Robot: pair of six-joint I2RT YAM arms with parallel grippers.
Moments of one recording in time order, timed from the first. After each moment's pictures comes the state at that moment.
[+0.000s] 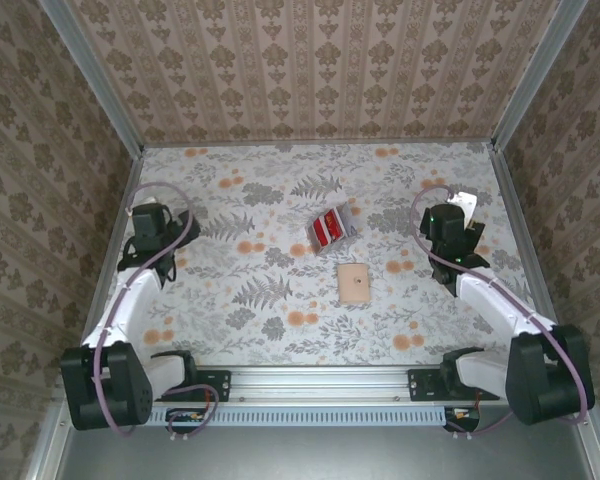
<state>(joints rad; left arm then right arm) 0.04 1.13 0.68 -0.22 -0.13 -0.36 0.14 1.20 0.61 0.04 0.62 0.25</state>
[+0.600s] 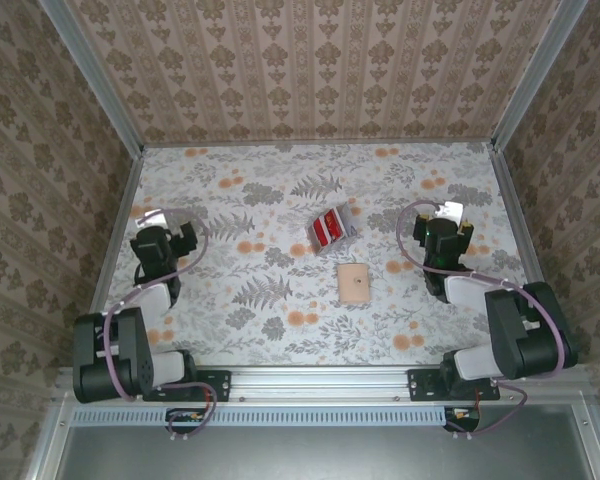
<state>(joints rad) 0.07 1.29 0.39 0.50 -0.14 -0.08 0.12 1.41 0.43 0.58 0.53 0.09</state>
